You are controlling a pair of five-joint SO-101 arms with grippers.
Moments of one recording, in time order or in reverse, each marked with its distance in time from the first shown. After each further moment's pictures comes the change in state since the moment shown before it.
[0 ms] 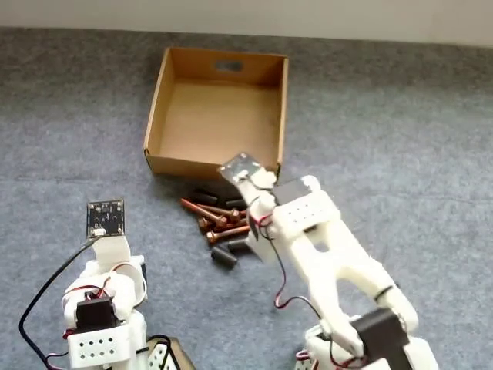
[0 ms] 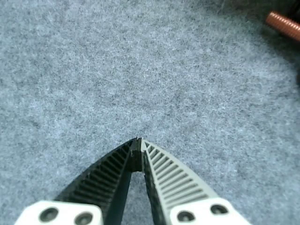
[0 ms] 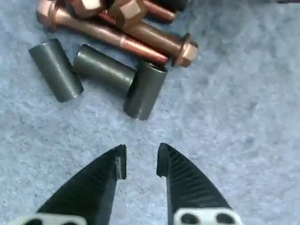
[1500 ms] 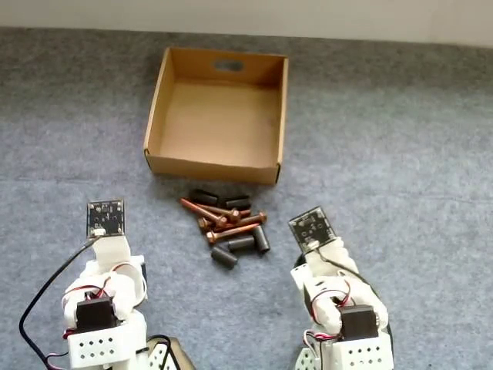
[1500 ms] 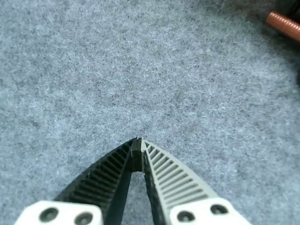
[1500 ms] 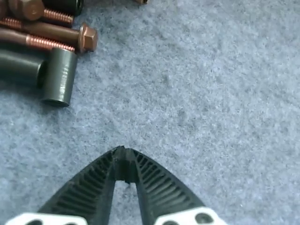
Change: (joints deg) left arm 0.0 0.0 0.0 0.0 0.0; right arm 19.8 -91.3 58.5 -4.3 7.0
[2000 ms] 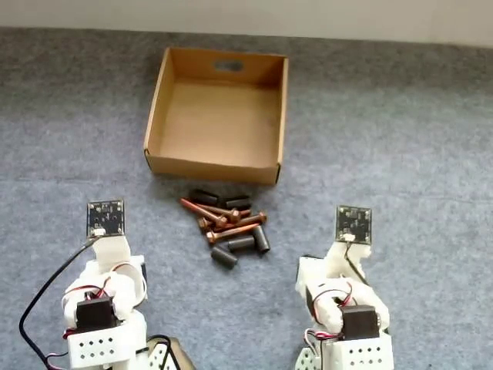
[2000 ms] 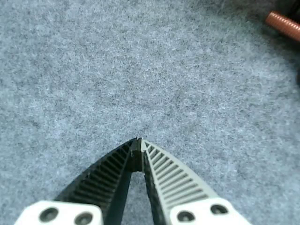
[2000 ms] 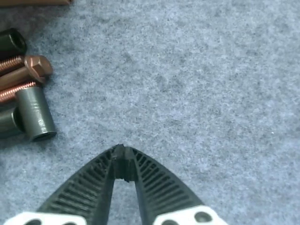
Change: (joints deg) left arm 0.0 0.0 0.0 0.0 0.0; right arm 1.5 0.0 0.0 3.2 -32.4
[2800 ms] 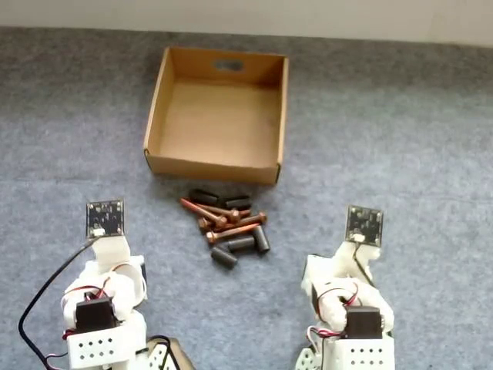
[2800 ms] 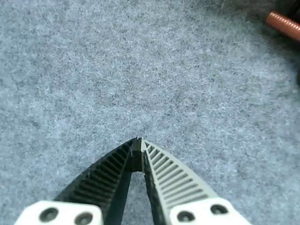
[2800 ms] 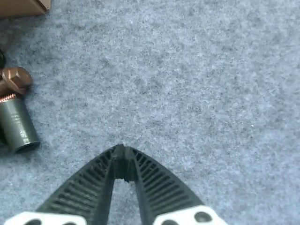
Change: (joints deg) left arm 0.0 0.0 0.0 0.0 0.0; right arm 4.8 0.0 0.0 0.0 0.0
